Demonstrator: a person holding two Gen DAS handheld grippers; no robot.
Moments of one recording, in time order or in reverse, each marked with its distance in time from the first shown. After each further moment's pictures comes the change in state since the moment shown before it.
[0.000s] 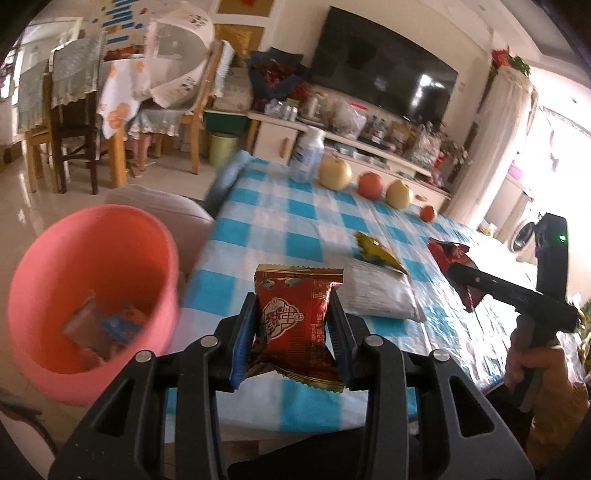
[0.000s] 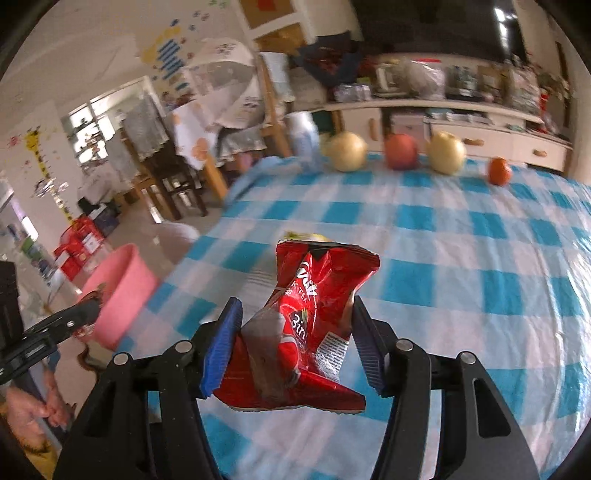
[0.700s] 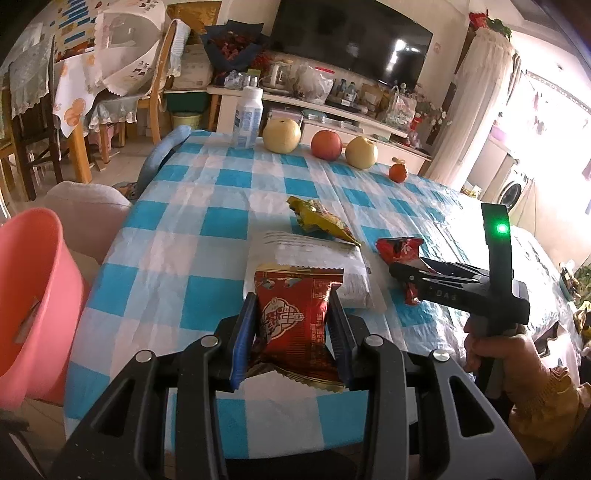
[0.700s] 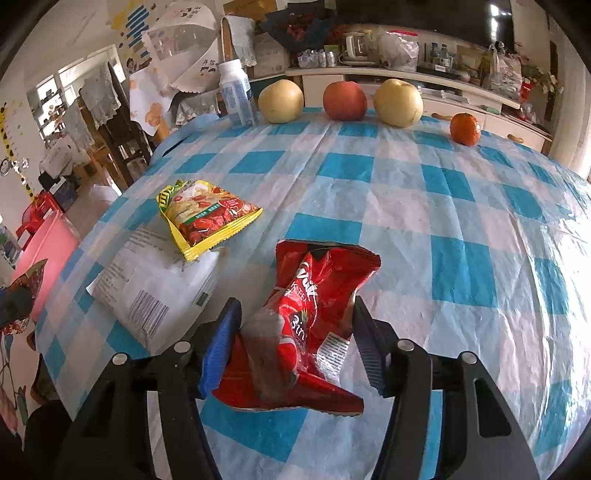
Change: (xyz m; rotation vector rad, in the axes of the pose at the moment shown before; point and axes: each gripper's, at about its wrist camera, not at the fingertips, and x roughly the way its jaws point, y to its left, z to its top) left arm 0.061 -0.089 -0.008 0.098 0.128 -0.072; right arm 0.046 -0.099 -0.028 0.022 0.119 -0.194
